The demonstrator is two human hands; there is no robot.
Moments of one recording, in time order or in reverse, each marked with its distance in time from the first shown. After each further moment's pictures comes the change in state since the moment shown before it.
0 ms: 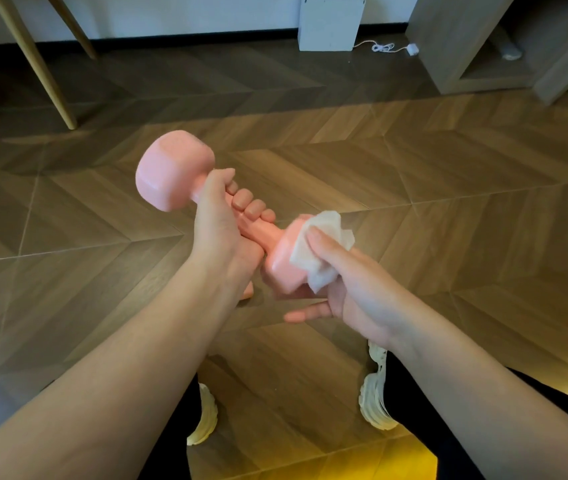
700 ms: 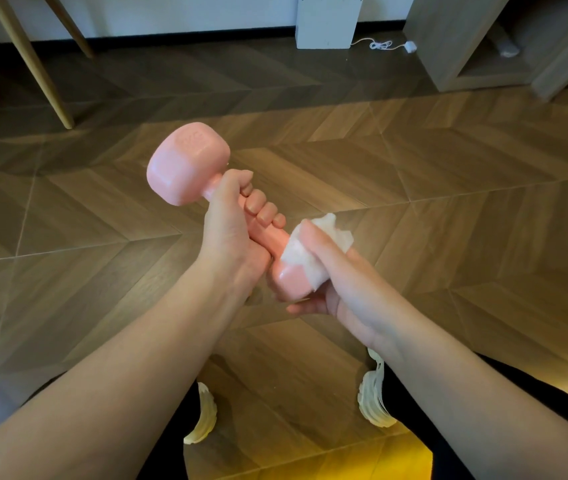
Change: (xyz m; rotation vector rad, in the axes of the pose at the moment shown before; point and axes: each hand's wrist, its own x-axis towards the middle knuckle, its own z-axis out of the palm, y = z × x) left_hand -0.007 -0.010 0.003 0.086 -0.101 -0.003; right_hand 0.004 0.006 0.008 -0.047 0.182 -0.020
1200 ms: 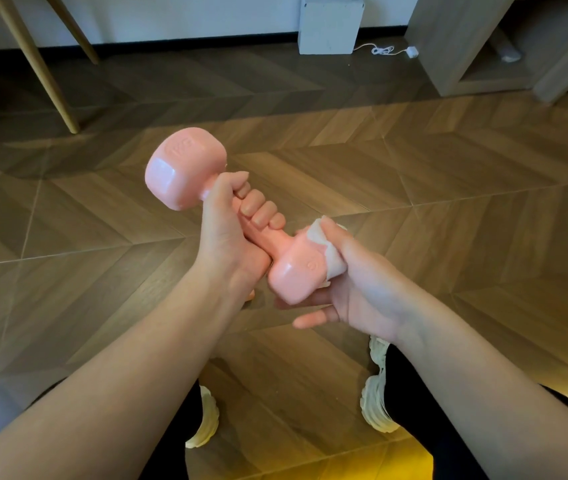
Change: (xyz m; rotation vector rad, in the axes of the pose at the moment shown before) left_hand 0.001 0.006 -0.005 -0.086 -0.090 0.006; right_hand -0.001 -0.015 -0.012 0.094 -0.159 0.140
